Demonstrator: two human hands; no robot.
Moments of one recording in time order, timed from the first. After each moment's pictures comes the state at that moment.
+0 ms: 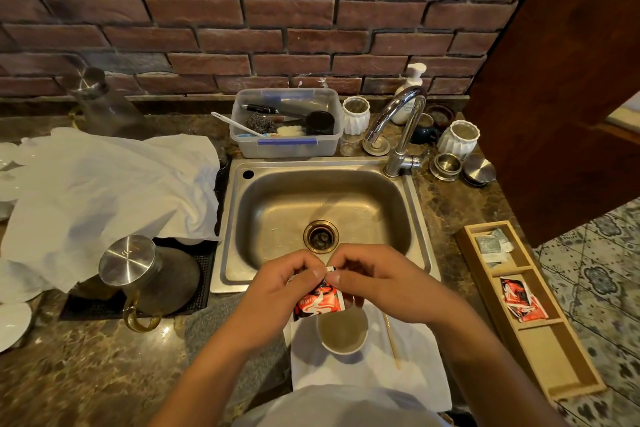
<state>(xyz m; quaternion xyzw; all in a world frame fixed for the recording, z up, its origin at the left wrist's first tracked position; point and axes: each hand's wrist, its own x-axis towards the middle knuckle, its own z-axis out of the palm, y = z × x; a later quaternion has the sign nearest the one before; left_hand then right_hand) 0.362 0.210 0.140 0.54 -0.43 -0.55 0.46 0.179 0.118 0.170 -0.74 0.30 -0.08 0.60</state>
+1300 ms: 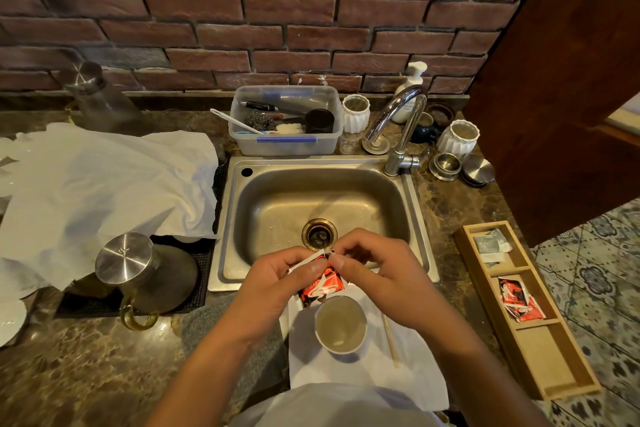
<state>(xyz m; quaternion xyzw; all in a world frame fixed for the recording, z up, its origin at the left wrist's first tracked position) 0.364 0.207 0.146 0.52 -0.33 -0.60 0.51 0.183 0.127 0.165 -0.76 0.35 -0.23 0.50</state>
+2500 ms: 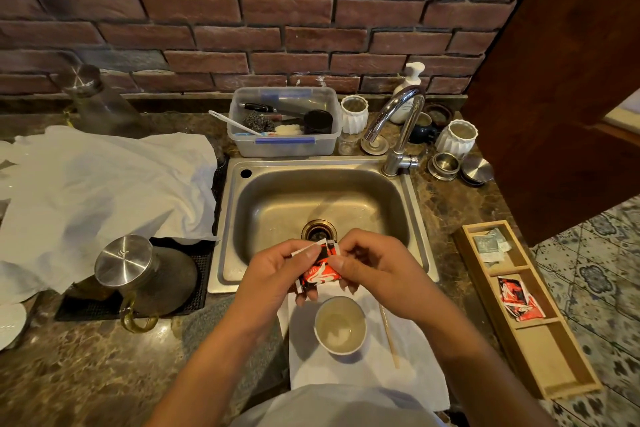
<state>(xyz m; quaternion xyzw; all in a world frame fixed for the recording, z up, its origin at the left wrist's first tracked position) 0.360 0.201 0.147 0.53 -0.29 -0.60 0.53 0.182 0.120 0.158 -0.70 0.33 -0.21 0.59</state>
